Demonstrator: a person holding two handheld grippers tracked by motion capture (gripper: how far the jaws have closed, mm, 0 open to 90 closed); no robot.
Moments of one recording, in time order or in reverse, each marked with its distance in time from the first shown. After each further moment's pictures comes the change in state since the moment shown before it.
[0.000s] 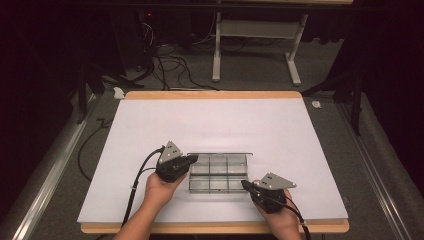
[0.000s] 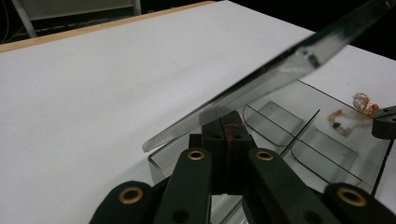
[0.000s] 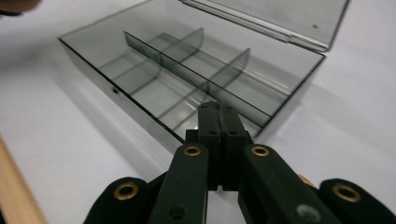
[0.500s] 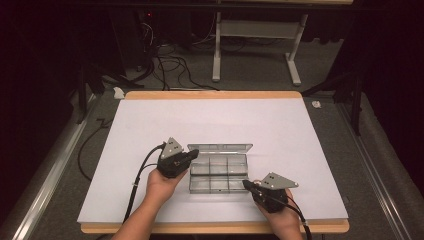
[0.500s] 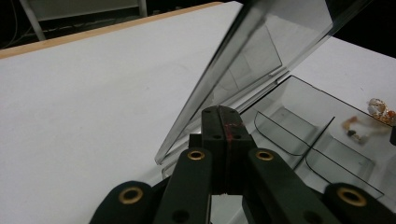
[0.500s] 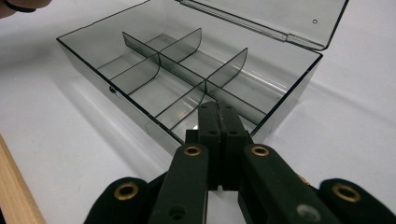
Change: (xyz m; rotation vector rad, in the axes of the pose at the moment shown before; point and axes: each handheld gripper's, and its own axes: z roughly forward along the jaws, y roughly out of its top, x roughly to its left) left arm 0.006 0.005 0.008 0.005 0.020 -0.002; right arm -0.004 -0.002 0.000 -0.015 0.019 0.002
